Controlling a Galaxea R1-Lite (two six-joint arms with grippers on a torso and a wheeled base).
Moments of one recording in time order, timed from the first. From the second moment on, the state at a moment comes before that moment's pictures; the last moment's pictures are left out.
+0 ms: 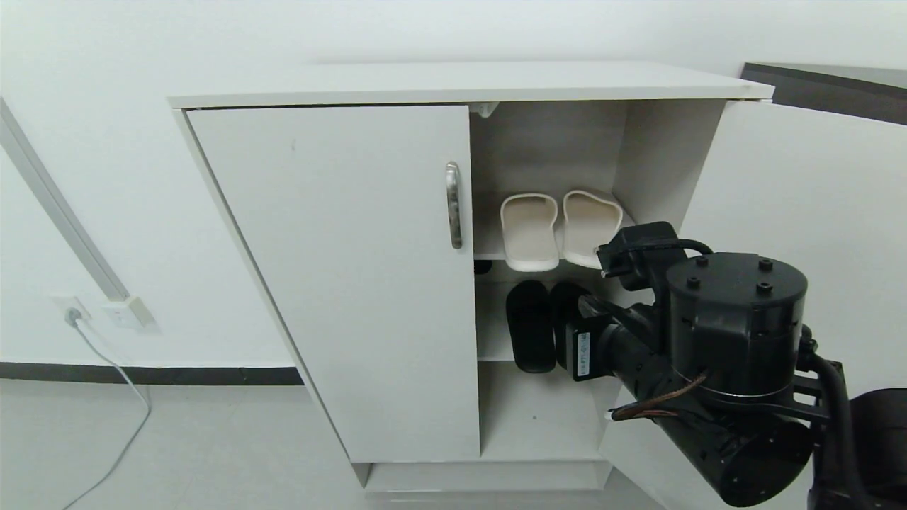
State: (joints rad) left arm 0.00 0.00 0.00 0.00 -0.01 0.01; right arm 0.95 1.67 -0.83 -0.65 -0.74 0.11
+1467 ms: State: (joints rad) left arm 0.00 0.00 0.00 0.00 -0.01 0.01; right arm 0.93 1.69 -0.78 -0.68 -0.72 0.11
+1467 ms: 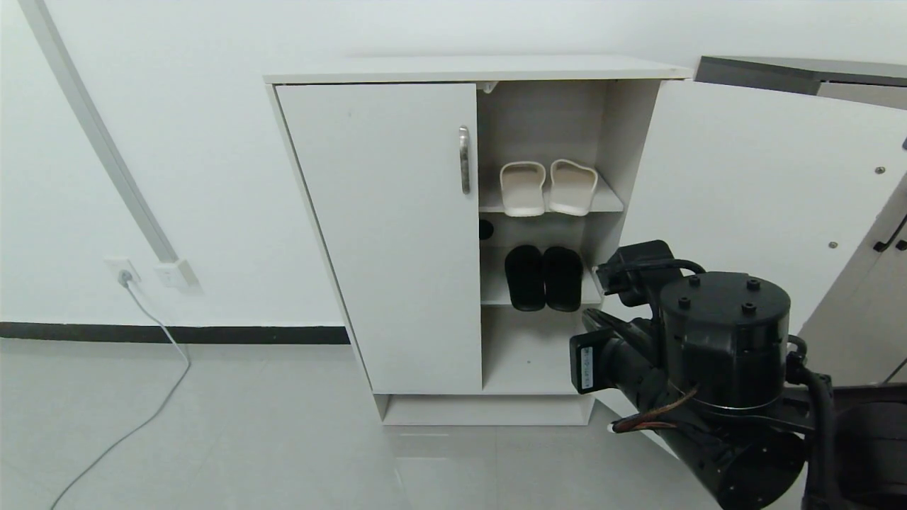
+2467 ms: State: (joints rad) left arm 0.00 0.00 0.00 0.00 -0.01 0.01; right arm 0.92 1.70 -0.78 -0.67 -0.72 0.11
